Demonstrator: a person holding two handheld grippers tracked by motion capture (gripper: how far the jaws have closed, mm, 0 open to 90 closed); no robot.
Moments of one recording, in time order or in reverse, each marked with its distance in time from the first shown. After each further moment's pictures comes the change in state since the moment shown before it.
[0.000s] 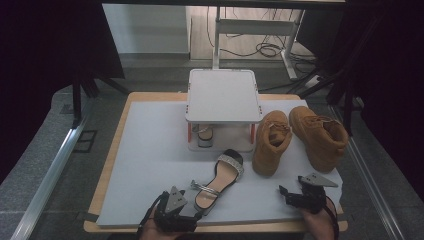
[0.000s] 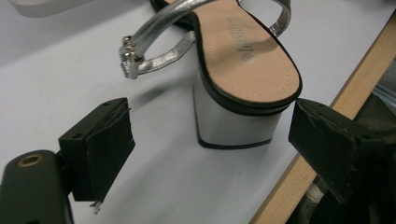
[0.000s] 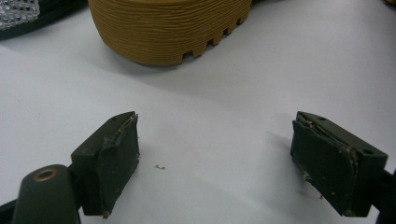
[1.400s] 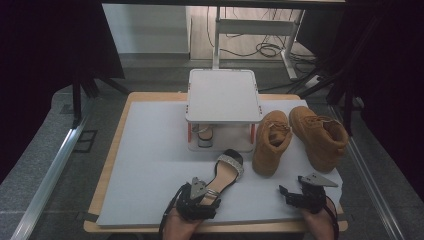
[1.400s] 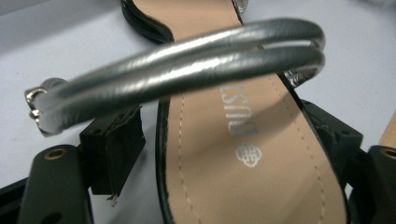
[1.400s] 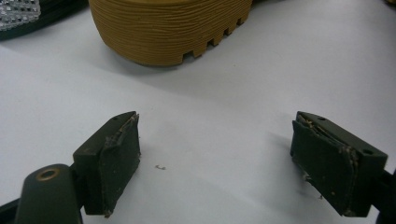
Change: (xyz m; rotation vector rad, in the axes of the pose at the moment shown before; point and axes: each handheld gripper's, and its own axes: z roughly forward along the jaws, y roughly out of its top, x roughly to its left) left arm -0.010 0.025 0.056 0.027 0.007 -0.049; right arm -0.001 0.000 0.000 0.001 0.004 -0.001
